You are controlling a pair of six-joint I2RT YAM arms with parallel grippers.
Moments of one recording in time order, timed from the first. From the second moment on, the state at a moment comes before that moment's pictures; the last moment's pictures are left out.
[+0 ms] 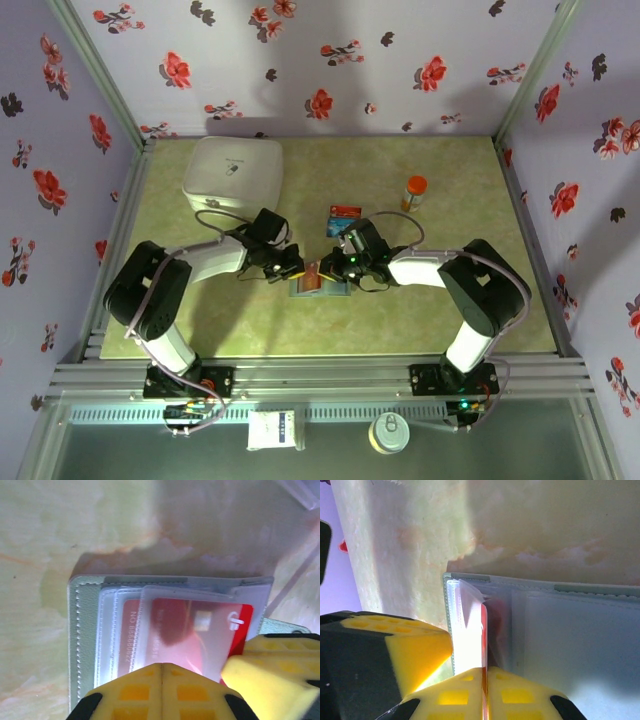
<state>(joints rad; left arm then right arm) -0.62 1.68 0.88 -0.29 0.42 -0.86 0.68 1.69 0.75 0.13 -0.50 0.99</state>
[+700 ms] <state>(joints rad) -0.60 1.70 0.84 -0.23 0.46 -0.86 0.68 1.69 0.74 0.14 -0.49 1.01</state>
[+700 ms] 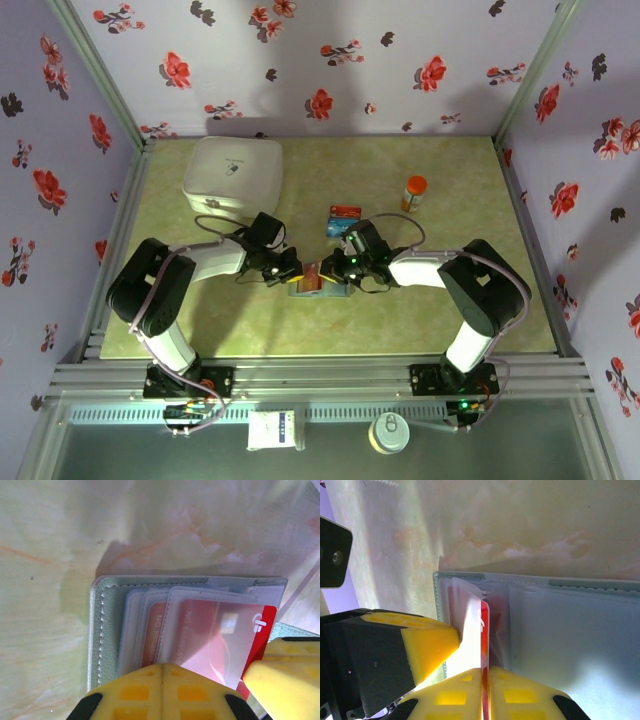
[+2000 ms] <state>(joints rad) -0.59 1.70 0.83 -0.22 0.46 -0.86 0.65 1.54 0.73 -0.09 -0.42 0.91</state>
